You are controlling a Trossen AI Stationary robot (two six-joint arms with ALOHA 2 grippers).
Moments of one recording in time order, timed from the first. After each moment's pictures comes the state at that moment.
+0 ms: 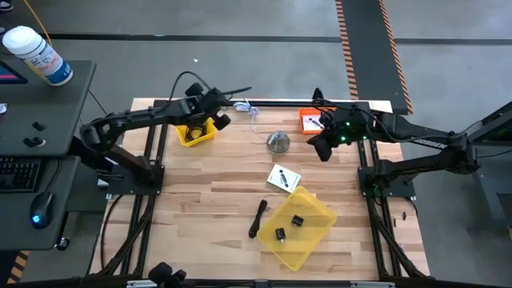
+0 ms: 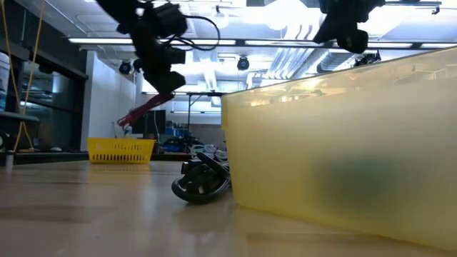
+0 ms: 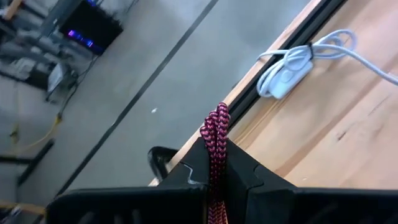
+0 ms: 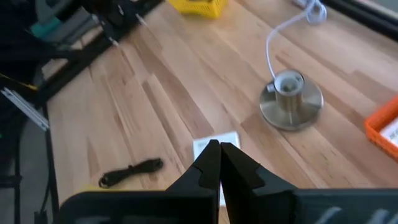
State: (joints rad) left arm 0.62 1.45 1.06 -0.50 -0.65 0.09; right arm -0.27 1.01 1.03 -0.70 -0.10 0.50
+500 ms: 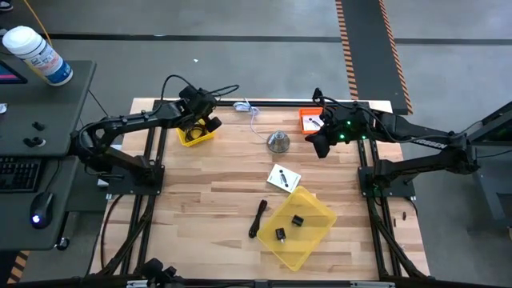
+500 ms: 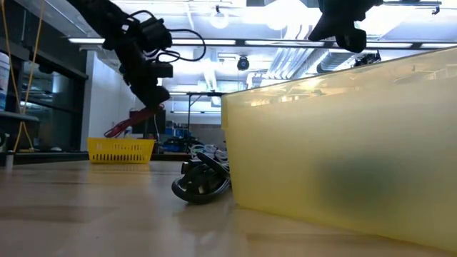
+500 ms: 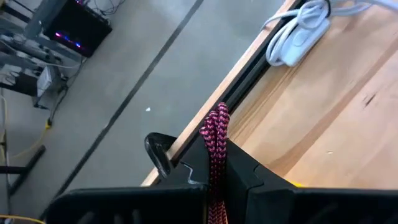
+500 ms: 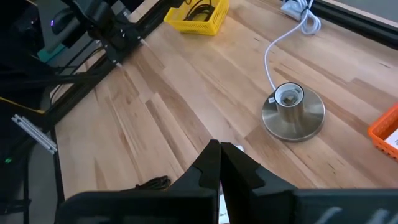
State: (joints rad) left arm 0.74 1.37 0.86 -0.34 -0.53 0.23; right arm -0.27 1.02 1.03 -0.65 -0.07 0.57
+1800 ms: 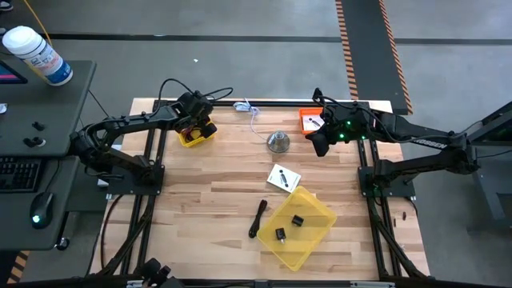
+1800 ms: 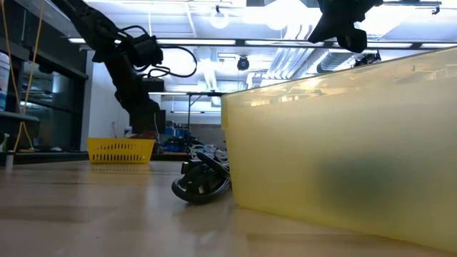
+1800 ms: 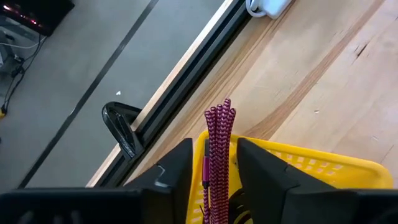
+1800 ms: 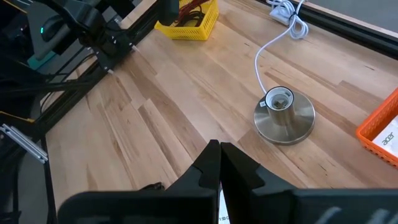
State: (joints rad) left arm 0.82 1.37 0.74 -0.29 -0.38 0.23; right arm -0.27 1.02 1.03 -0.65 -0.03 0.58
